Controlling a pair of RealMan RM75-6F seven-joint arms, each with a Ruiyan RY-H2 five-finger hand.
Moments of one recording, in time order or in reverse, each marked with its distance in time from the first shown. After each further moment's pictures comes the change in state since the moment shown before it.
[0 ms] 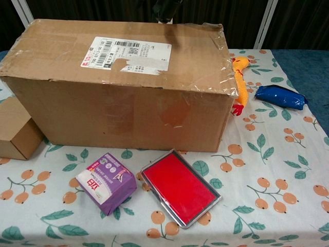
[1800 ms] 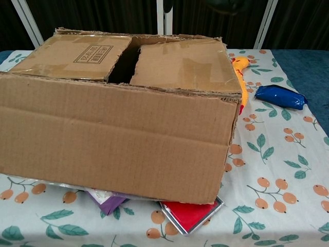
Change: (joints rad) left arm 0.010 0.034 -0.006 -0.096 0.009 -0.003 0.041; right arm -0.560 0.271 0.168 -0.332 -0.900 -0.113 -0.132
